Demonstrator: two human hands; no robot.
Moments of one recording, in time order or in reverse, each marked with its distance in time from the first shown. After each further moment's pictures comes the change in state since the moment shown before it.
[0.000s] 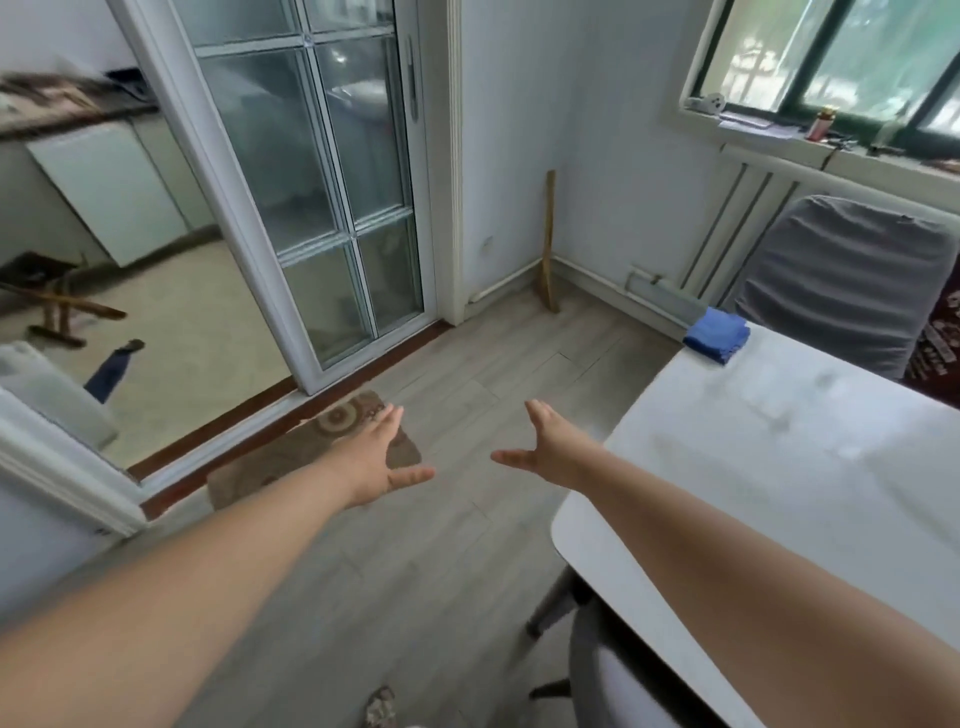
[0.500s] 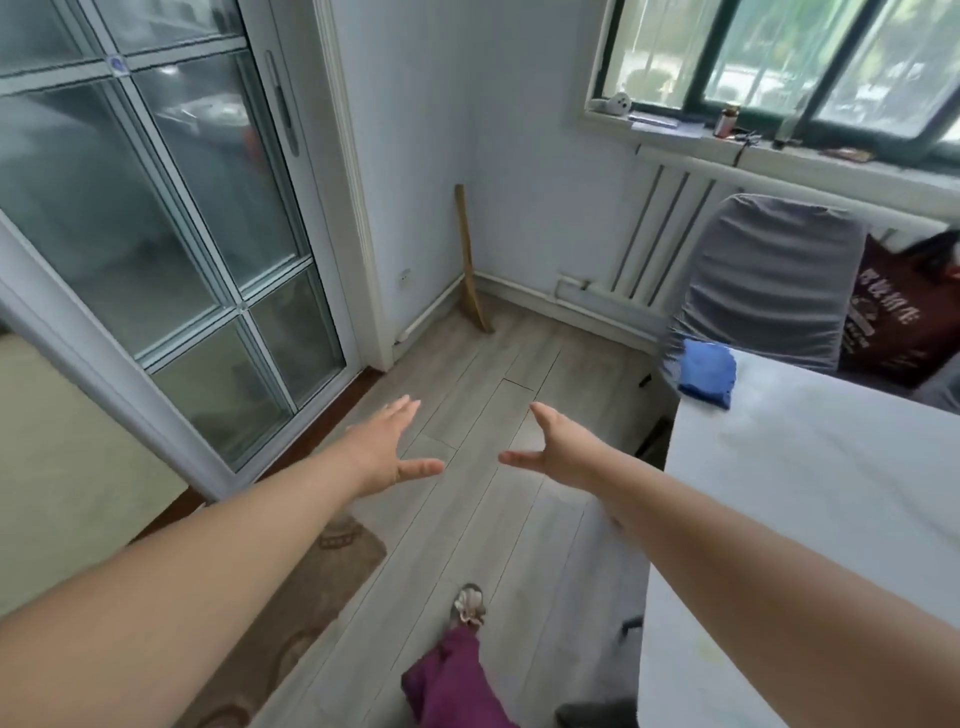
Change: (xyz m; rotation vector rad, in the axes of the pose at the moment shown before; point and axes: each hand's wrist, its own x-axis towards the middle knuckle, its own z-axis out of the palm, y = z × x) left_hand 0.275 -0.007 -0.149 0.160 -0.108 0.346; right_hand 0.217 -0.025 -0.089 0.105 0.137 0.223
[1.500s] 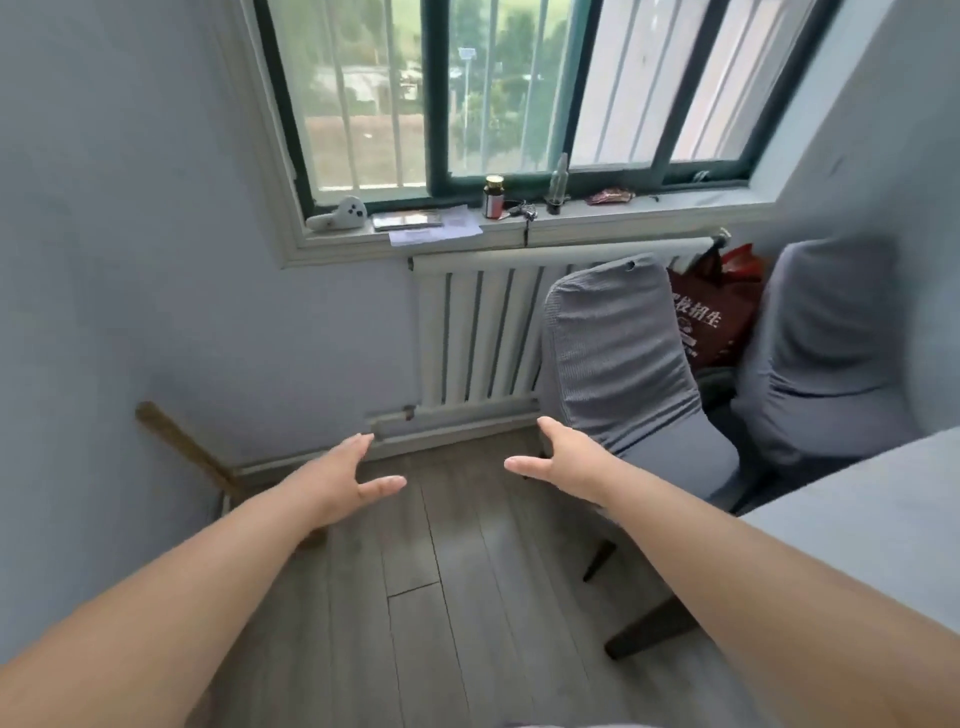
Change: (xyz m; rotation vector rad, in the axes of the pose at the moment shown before) left_hand 0.748 0.124 -0.326 0.141 -0.226 0.464; right_hand 0.506 0.123 -0.365 0.429 0.412 0.608
